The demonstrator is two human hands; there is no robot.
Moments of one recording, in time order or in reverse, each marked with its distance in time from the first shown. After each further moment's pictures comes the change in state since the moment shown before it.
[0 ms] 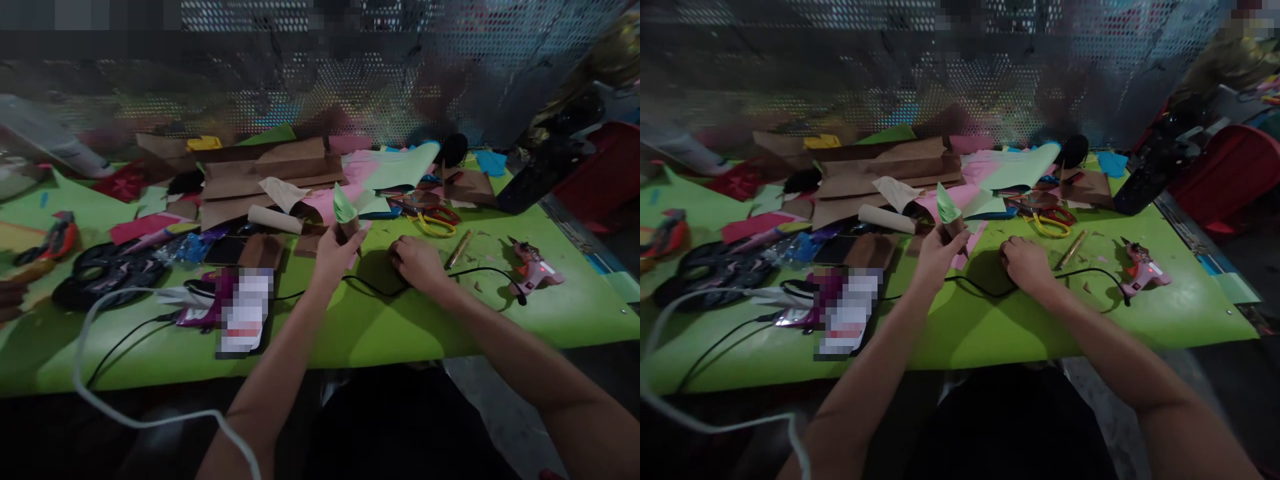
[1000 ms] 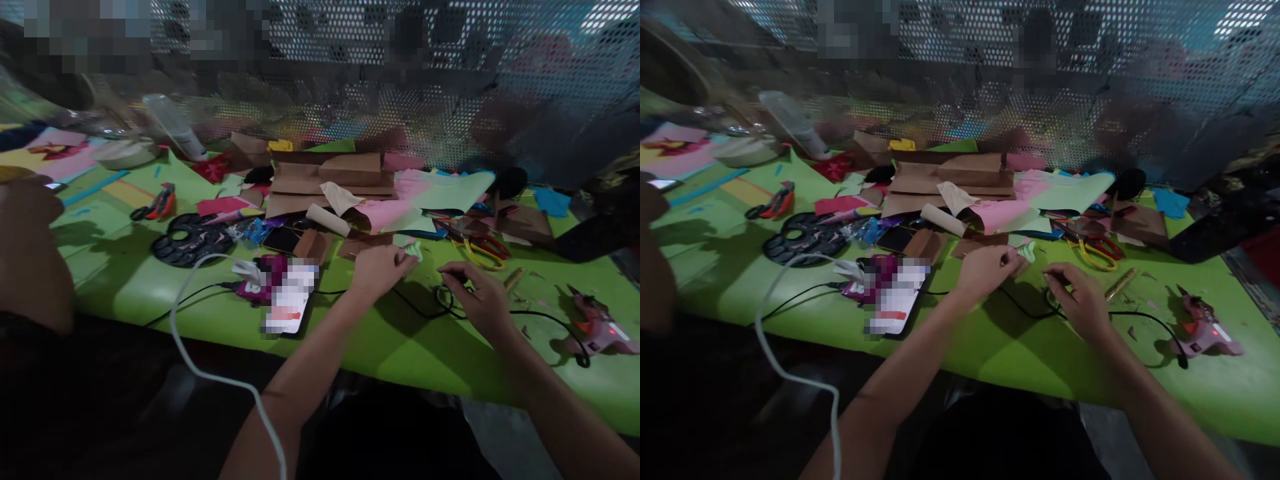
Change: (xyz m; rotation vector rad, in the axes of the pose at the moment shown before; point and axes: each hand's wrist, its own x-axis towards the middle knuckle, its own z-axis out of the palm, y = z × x) left_hand -0.013 0.018 -0.011 1.027 -0.158 0.111; right_hand -0.026 0.003 -0.018 0.574 0.335 -0.114
